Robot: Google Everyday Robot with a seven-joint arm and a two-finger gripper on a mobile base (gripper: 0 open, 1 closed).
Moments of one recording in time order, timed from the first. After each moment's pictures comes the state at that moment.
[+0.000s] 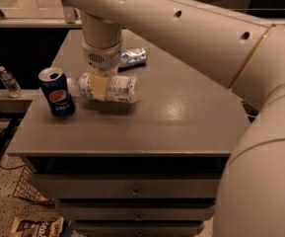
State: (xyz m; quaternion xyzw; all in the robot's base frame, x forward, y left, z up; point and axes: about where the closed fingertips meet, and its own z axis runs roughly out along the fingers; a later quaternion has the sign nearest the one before) arm 0.587 0.094 0.865 -0.60 0.79 -0.01 0.10
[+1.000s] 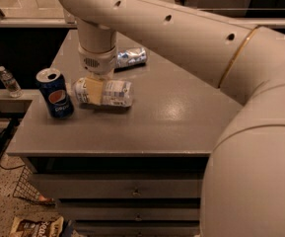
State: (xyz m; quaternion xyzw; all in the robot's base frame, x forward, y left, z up) arm 0.589 0.106 0.848 -0.61 0.79 0.00 0.08
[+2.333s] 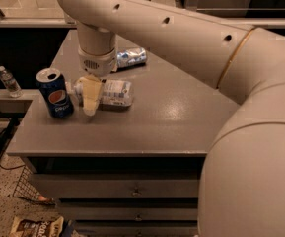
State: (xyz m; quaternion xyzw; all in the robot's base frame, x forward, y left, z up) arm 0.590 0.110 0.843 -0.61 0.79 0.00 0.09
